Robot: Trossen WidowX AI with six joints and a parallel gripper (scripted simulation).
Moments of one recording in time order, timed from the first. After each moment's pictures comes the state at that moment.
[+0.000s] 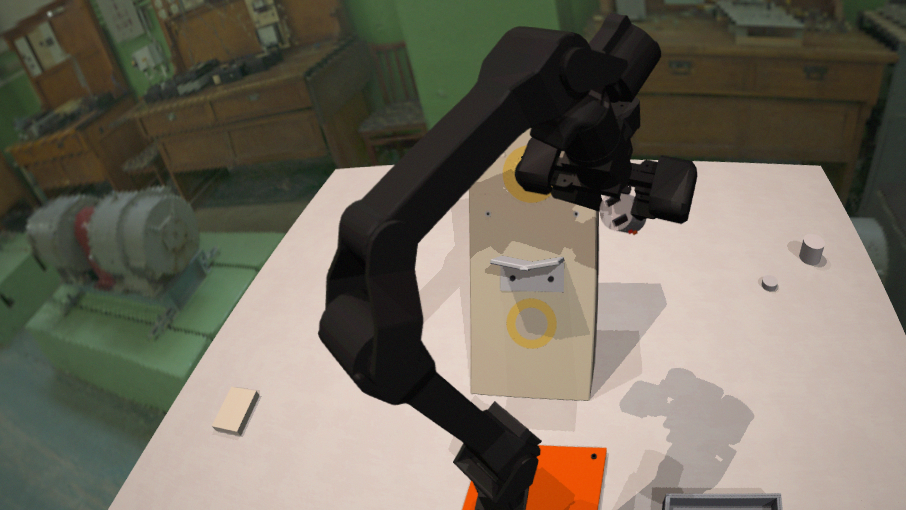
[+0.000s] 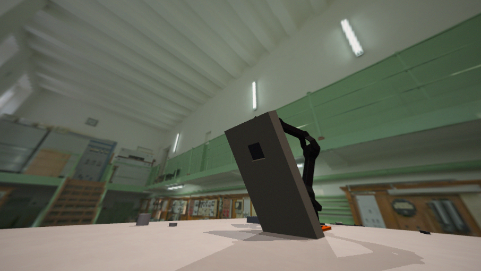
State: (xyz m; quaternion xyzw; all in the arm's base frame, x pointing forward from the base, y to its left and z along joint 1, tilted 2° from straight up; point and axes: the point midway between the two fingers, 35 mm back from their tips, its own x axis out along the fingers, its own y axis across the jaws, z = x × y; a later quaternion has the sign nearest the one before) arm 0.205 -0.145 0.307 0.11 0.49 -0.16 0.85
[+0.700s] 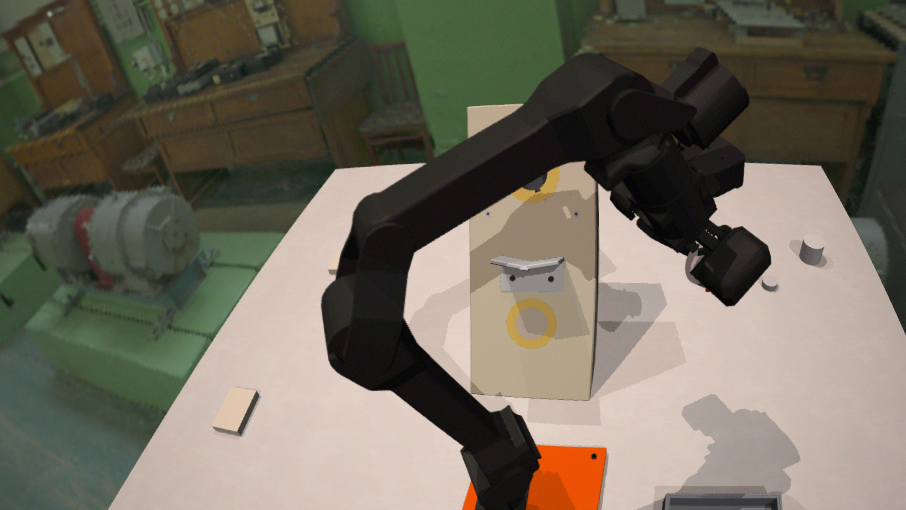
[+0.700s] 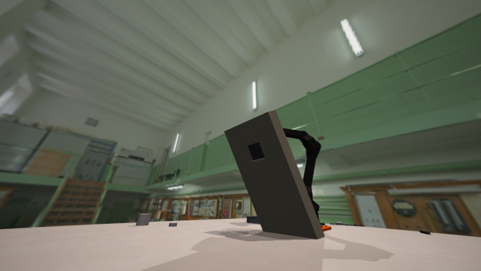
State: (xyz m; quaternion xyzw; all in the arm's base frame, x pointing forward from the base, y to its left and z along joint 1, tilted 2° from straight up) arm 0.132 -0.230 0.288 0.25 0.44 -0.41 0.76
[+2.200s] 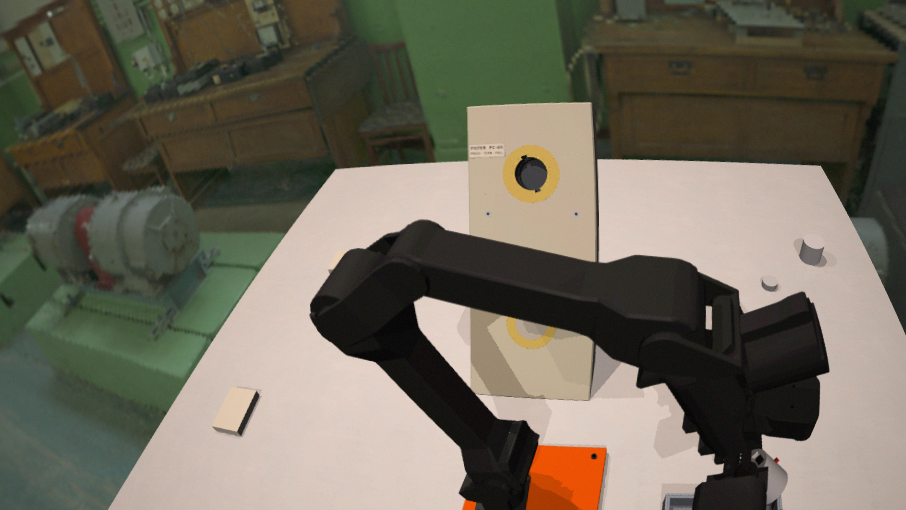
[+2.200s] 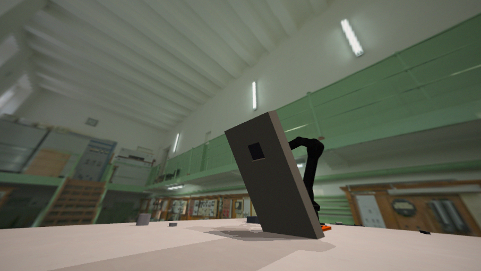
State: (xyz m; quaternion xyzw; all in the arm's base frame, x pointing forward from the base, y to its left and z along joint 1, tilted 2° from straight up) arm -0.042 -0.280 0.169 0.39 0.32 -0.66 0.55
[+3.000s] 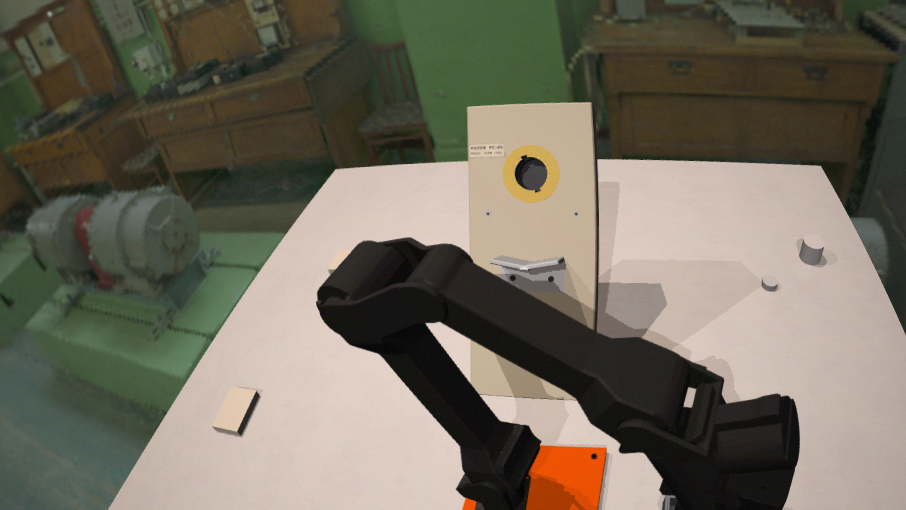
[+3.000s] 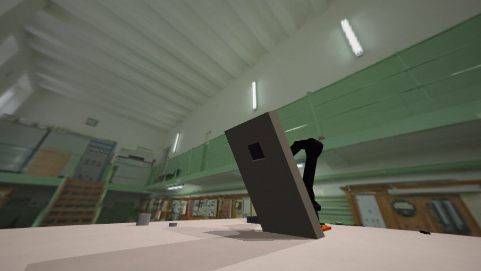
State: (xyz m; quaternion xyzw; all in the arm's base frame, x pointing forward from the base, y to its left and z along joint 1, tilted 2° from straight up) arm -0.080 -0.269 0.101 0.41 0.29 -0.70 0.51
